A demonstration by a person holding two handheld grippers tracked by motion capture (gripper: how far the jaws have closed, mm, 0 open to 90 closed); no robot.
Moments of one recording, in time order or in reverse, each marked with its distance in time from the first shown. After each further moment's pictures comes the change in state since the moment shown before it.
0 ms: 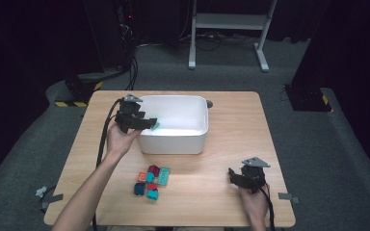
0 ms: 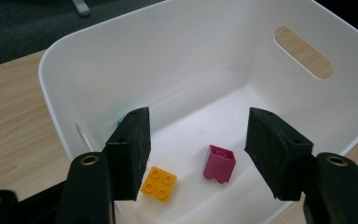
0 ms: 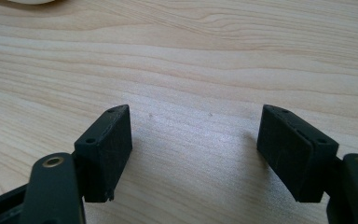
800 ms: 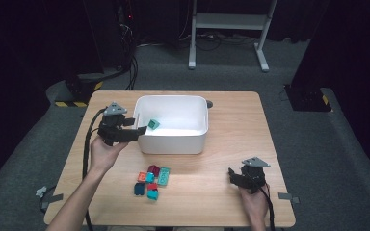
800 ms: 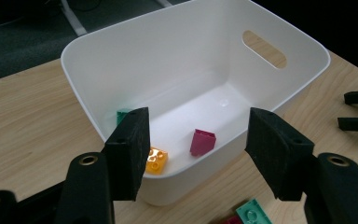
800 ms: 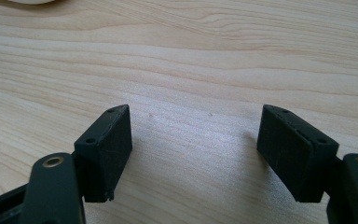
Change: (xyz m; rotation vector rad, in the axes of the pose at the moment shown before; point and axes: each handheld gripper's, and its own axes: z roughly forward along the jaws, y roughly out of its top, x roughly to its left) left arm -0.009 -0.030 -0.056 -0.085 -0.028 0.032; right arm 0.000 0.000 0.000 0.000 0.000 0.000
